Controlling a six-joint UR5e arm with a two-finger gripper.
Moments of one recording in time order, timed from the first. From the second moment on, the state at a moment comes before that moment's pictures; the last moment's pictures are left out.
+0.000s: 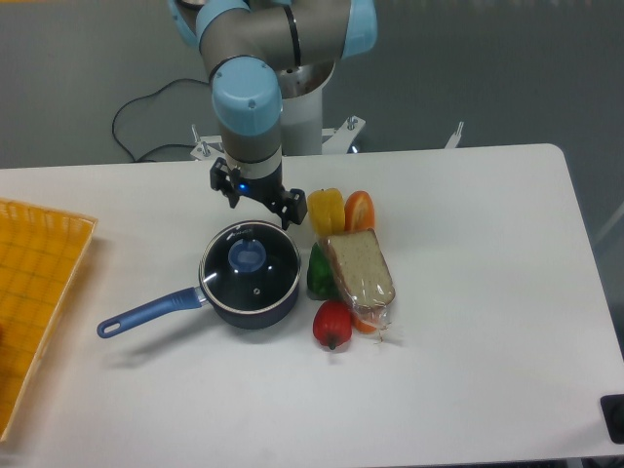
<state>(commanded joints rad) 2.30 -1.67 -1.86 -1.23 1.54 0.62</state>
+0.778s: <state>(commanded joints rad) 2.25 -1.76 -1.79 -1.17 1.54 0.44</state>
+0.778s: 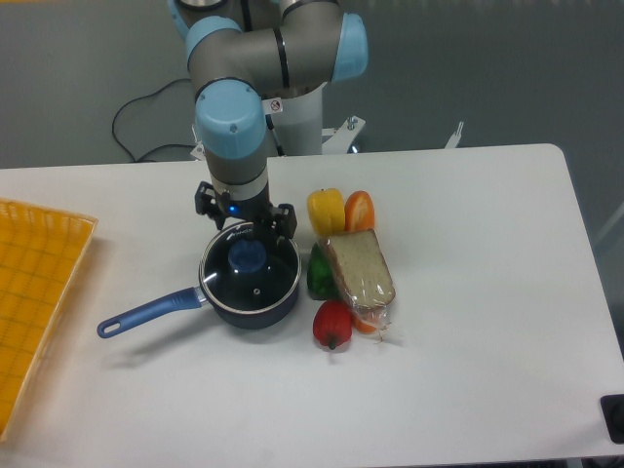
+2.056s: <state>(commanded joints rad) 2.22 -1.81 -1.78 -1.12 1.56 0.40</state>
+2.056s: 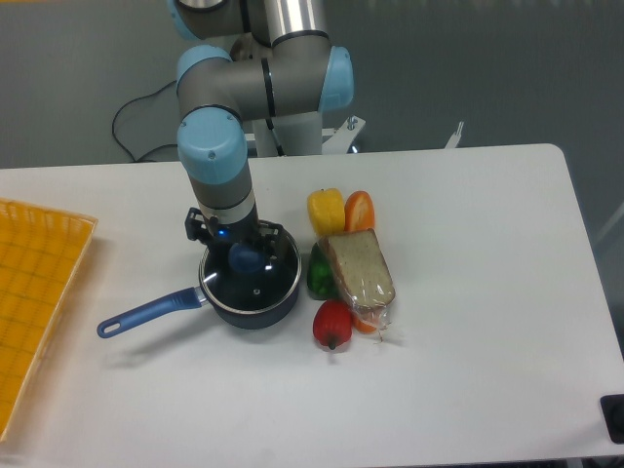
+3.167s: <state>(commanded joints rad) 2.25 -1.81 -1.79 -1.11 1.57 0.46</state>
